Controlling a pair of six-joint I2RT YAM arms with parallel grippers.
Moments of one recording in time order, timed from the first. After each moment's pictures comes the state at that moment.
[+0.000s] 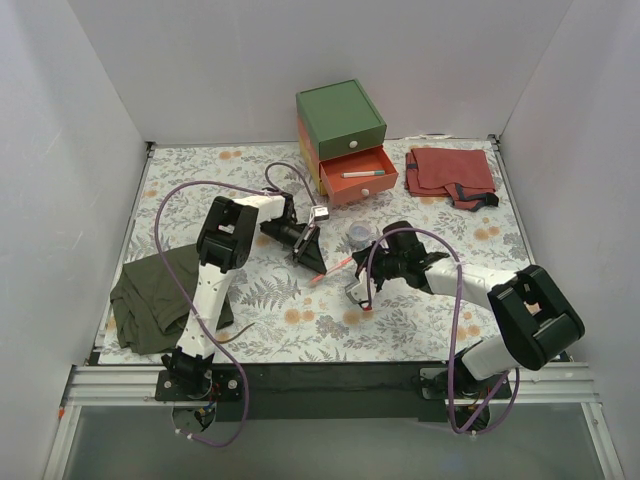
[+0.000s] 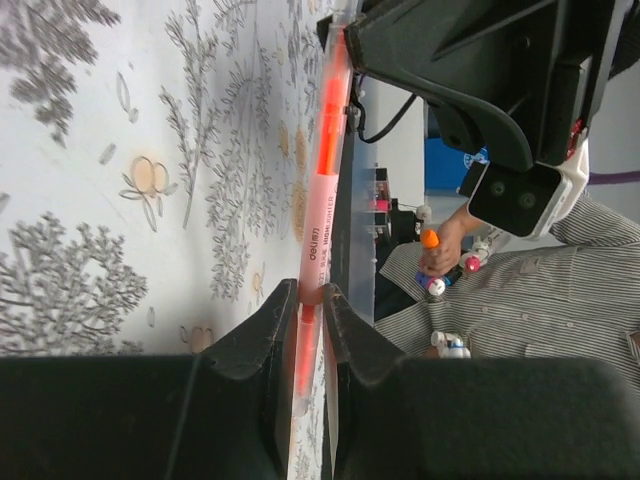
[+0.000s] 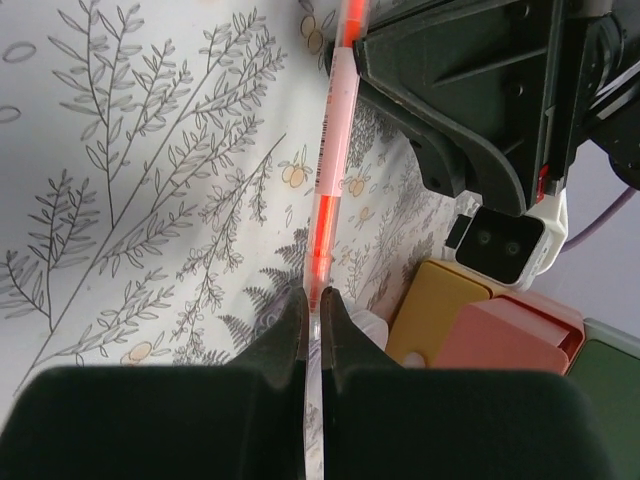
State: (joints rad) left arm -0.40 2.51 1.77 -1.34 1.40 0.70; right arm 0.60 1.46 0.63 0.04 -0.51 -1.83
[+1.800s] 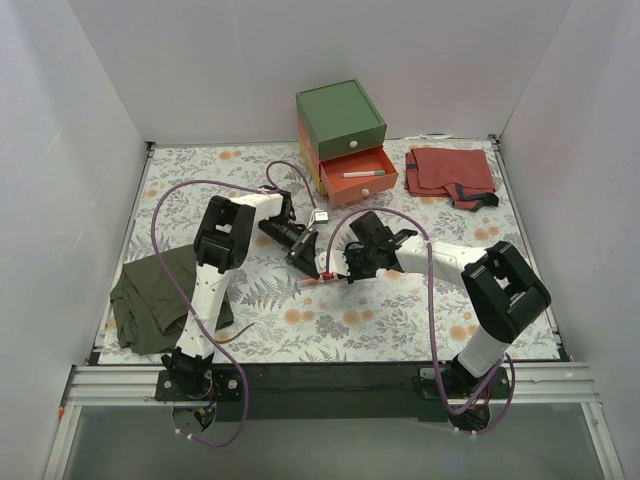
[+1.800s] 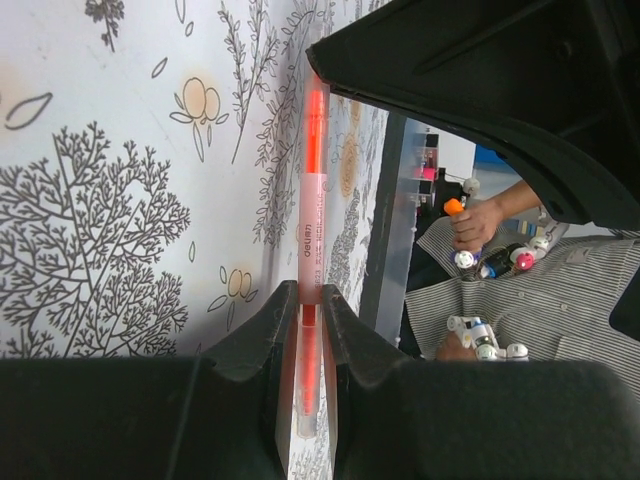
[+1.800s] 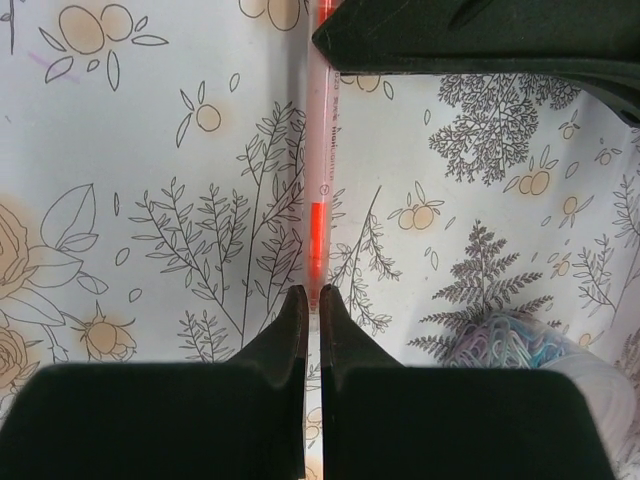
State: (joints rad) left arm -0.40 2.49 1.78 -1.34 1.22 0.69; right arm 0.72 1.66 0.95 -0.34 -0.38 -1.12
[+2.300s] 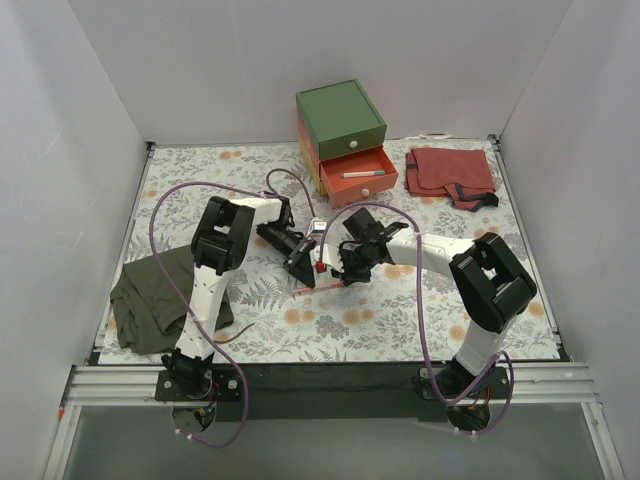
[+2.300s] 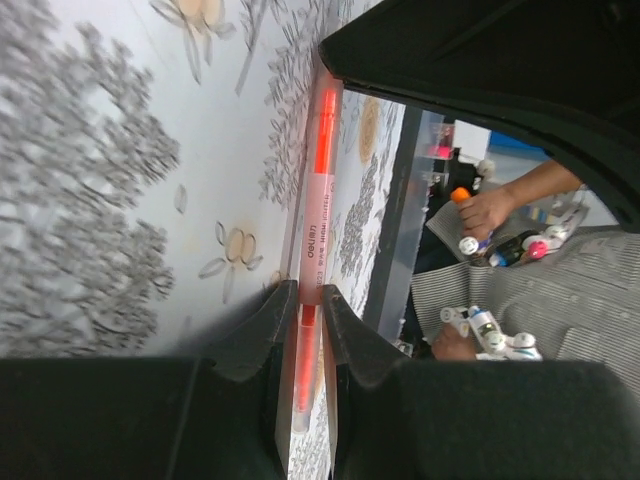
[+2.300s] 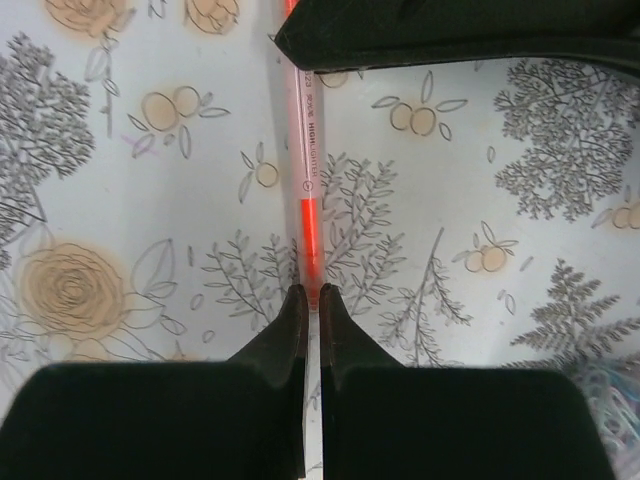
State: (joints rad) left arm -0.40 2.45 1.69 -1.31 1.16 0.69; right arm 0.72 1.75 1.05 -0.45 -0.47 -0.96
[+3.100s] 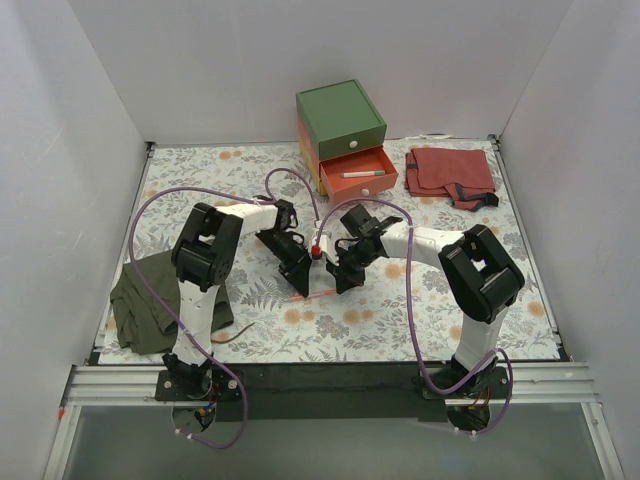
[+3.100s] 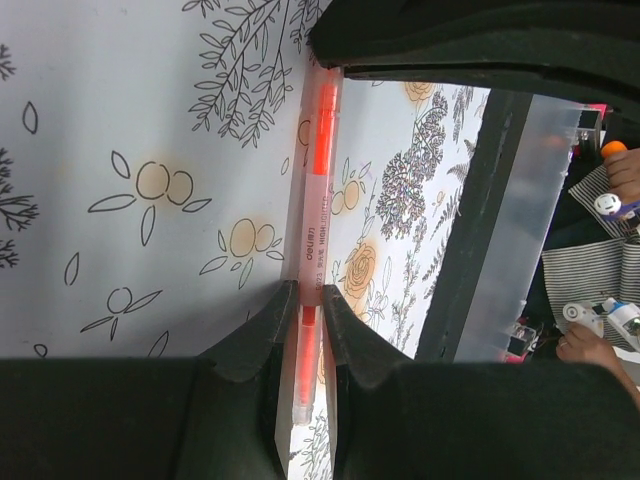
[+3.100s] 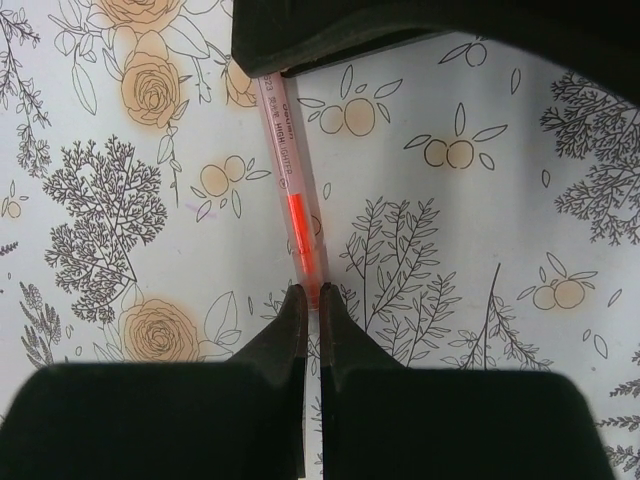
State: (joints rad) left arm -0.46 2.16 1.41 -1.04 0.91 0.65; right arm 0.70 1.84 1.12 -0.51 -0.64 -0.72
